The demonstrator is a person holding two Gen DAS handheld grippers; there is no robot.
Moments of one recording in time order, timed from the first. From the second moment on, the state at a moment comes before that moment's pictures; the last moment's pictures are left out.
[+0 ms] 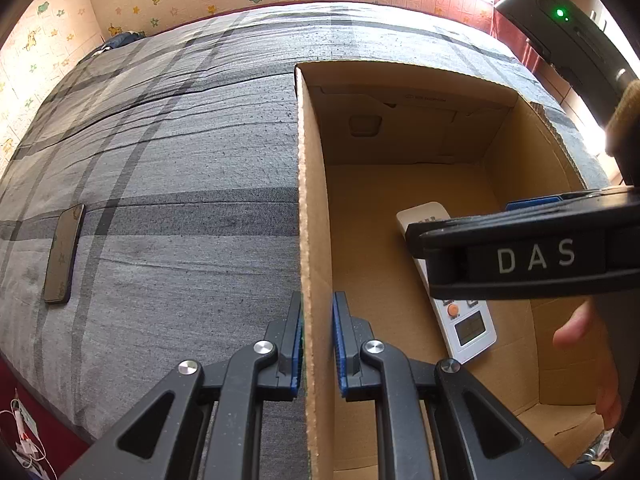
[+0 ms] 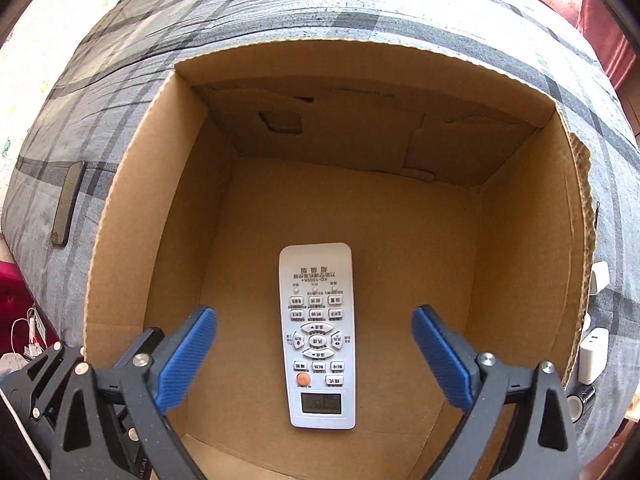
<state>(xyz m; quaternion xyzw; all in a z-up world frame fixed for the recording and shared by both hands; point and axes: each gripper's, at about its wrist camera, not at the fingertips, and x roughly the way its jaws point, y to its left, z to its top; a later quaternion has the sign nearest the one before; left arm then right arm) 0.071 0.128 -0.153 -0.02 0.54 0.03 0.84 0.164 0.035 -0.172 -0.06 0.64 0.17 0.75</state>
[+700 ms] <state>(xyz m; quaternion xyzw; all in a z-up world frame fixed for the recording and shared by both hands) 0.072 0.129 -0.154 -0.02 0.54 0.03 0.84 0.151 0.004 -0.086 -0.07 0.60 0.16 0.78</state>
